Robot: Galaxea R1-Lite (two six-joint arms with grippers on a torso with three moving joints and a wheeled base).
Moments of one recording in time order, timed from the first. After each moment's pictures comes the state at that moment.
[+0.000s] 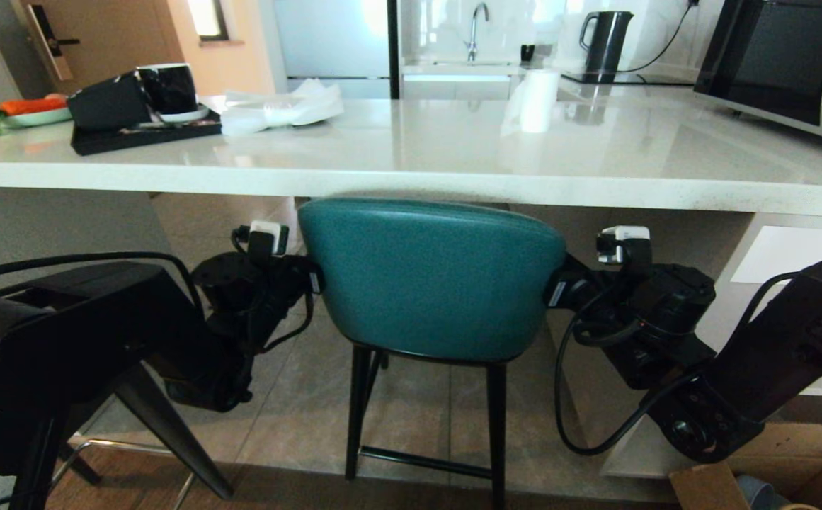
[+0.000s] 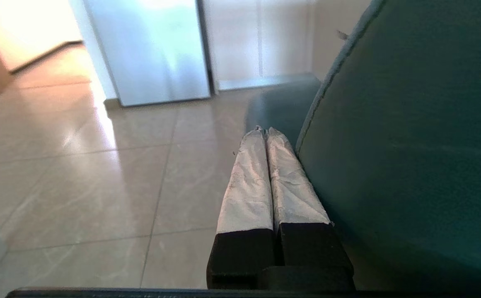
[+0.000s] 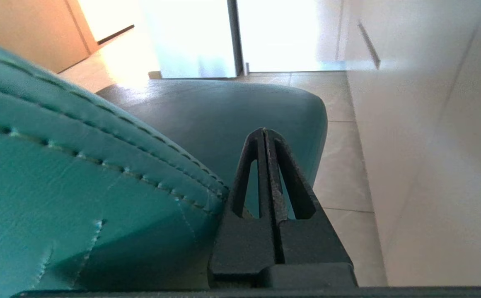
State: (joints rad) left arm -0.33 2.31 -1.02 -1.51 0.00 0.08; right arm 0.41 2.11 -0.73 -1.52 -0.22 0.04
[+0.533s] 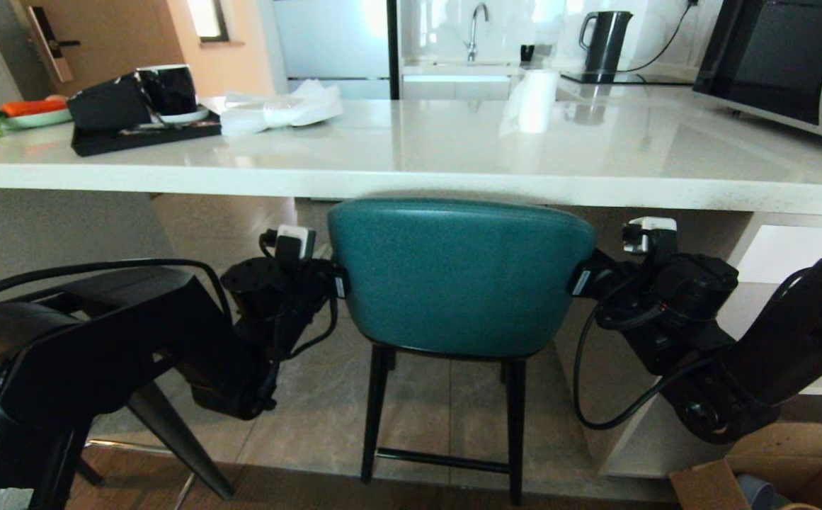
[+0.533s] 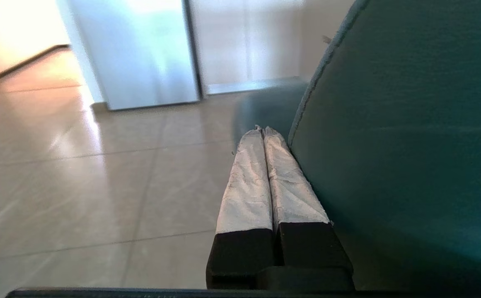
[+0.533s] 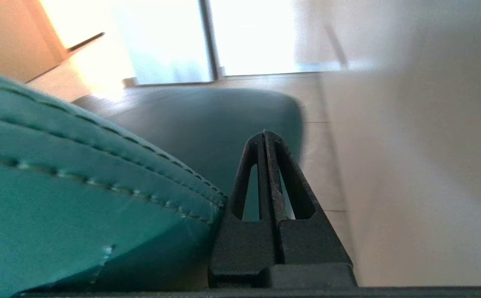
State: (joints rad) left arm -0.43 2.32 -1.01 -1.51 0.02 0.08; right arm 0.31 2.11 -0.76 -1.51 -0.19 0.04
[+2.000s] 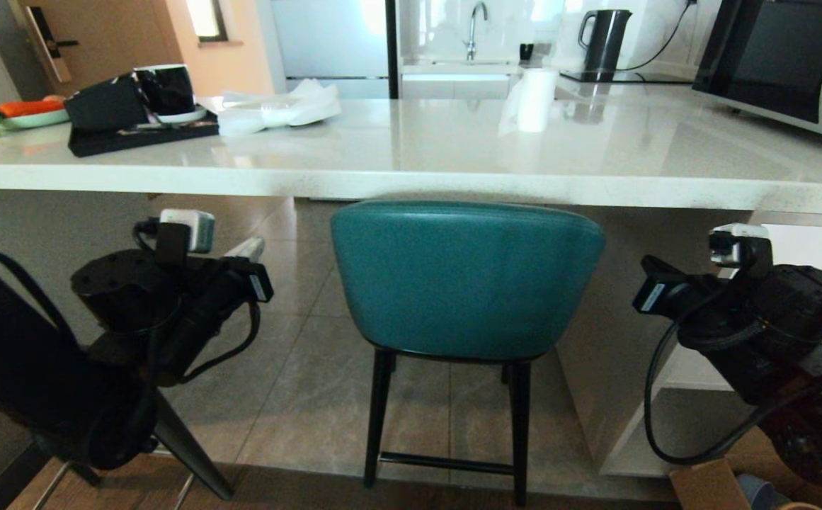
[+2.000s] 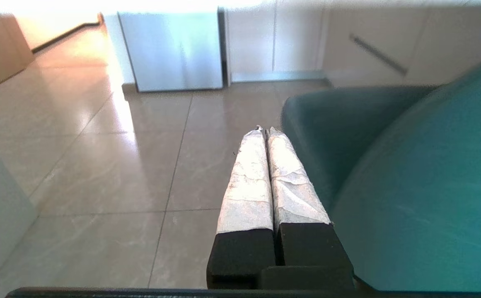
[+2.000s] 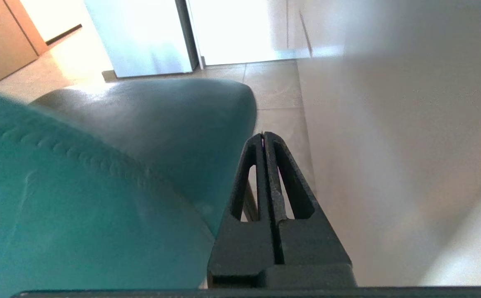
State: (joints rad) left arm -0.23 1.92 -0.60 -1.52 0.05 0.02; right arm 0.15 1.88 -0.47 -1.52 -0.11 0.06
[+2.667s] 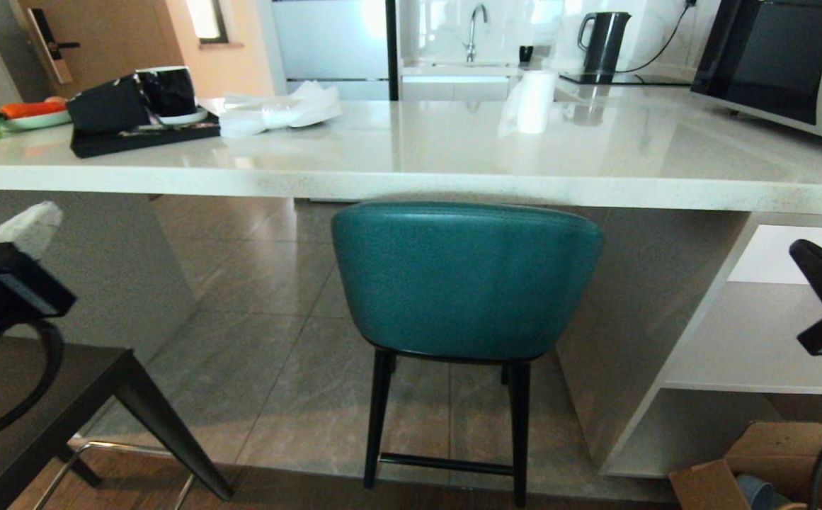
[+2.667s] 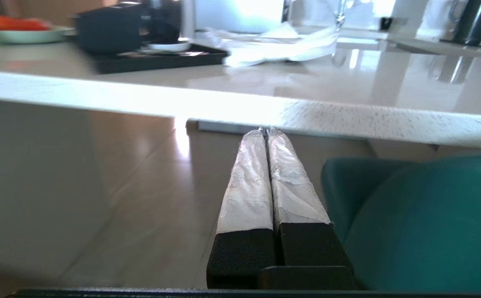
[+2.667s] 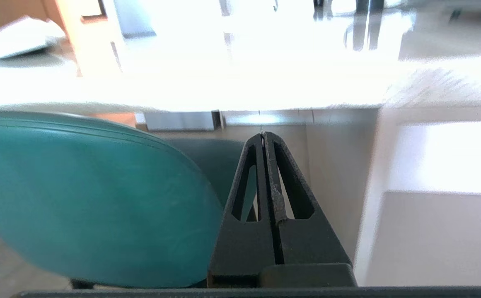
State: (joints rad) left arm -0.17 1.12 -0.37 -1.08 0.21 0.01; right arm 0.15 1.21 -0.19 -1.35 -0.05 0.01
